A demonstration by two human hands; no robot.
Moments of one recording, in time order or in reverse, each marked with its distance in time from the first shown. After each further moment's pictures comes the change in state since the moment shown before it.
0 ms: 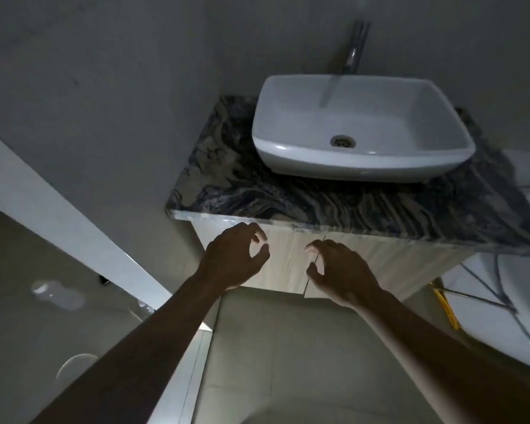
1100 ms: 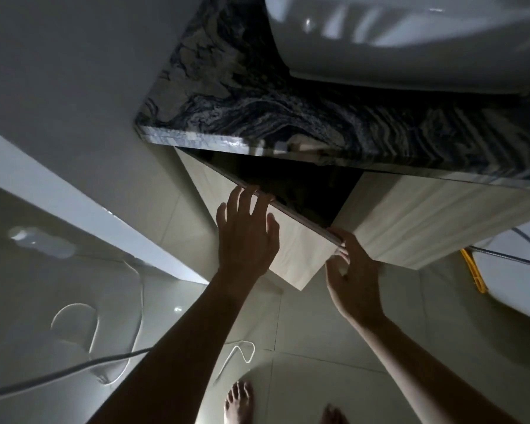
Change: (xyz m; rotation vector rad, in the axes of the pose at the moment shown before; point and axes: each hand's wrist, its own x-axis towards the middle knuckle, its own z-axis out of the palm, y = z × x) left_hand -0.016 -0.071 0.158 0.277 0.232 -0.111; right_hand -0.021 0.032 0.190 0.646 0.400 0.164
